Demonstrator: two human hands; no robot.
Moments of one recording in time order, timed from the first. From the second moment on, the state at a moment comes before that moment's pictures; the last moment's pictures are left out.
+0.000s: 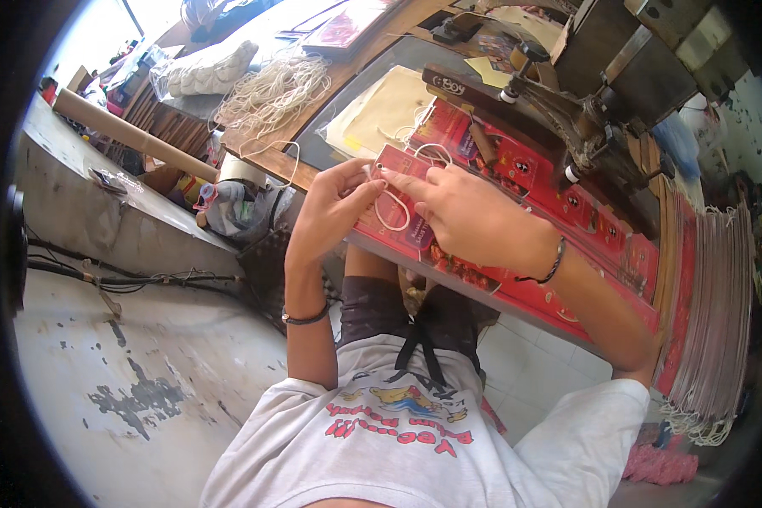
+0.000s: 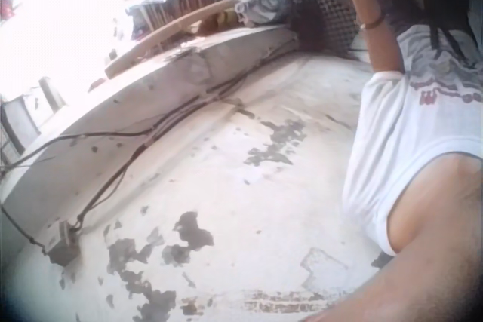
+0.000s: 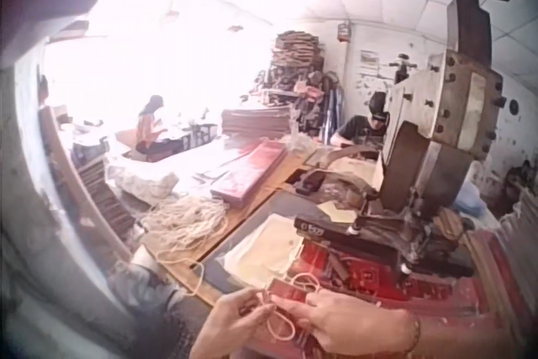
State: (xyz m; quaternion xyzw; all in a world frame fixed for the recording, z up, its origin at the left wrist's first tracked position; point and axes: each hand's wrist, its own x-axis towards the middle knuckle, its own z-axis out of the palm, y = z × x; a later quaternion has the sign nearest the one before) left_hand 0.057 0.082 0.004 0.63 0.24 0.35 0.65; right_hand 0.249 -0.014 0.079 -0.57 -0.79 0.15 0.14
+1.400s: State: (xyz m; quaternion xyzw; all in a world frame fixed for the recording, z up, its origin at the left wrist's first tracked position) left_hand 0.062 0.095 0.026 0.71 0.32 0.24 0.58; right_hand 0.248 0.034 0.045 -0.51 -0.53 0.43 0.52
